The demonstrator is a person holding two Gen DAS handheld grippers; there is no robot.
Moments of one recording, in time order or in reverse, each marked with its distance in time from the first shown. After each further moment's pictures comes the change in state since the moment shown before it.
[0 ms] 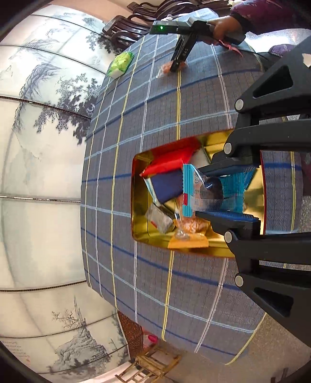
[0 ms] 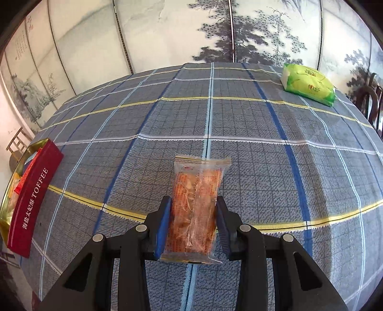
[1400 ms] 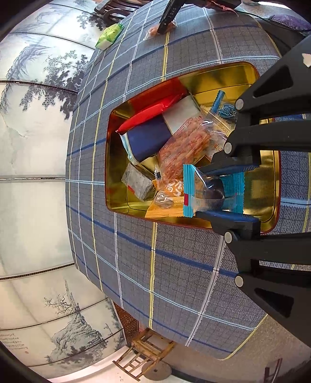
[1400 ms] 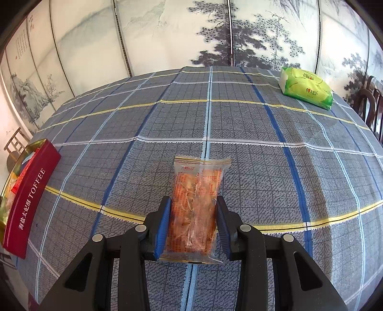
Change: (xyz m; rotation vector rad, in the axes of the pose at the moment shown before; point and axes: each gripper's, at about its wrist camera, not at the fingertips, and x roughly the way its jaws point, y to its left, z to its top) left arm 0.056 0.029 -0.026 0.001 0.027 0.115; right arm 0.003 0.007 -0.002 -0.006 -0.018 -0.022
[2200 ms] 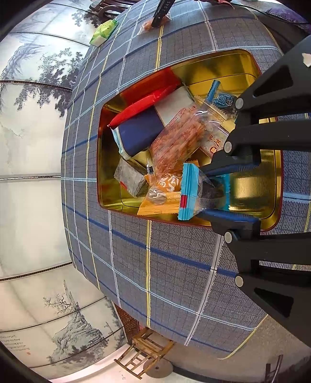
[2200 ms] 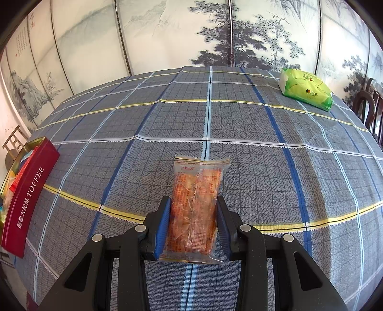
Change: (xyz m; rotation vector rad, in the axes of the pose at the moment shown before) left arm 0.010 0.004 -0.006 0.015 0.010 0.024; right arm -0.001 0.003 0.000 -0.005 0.001 -0.009
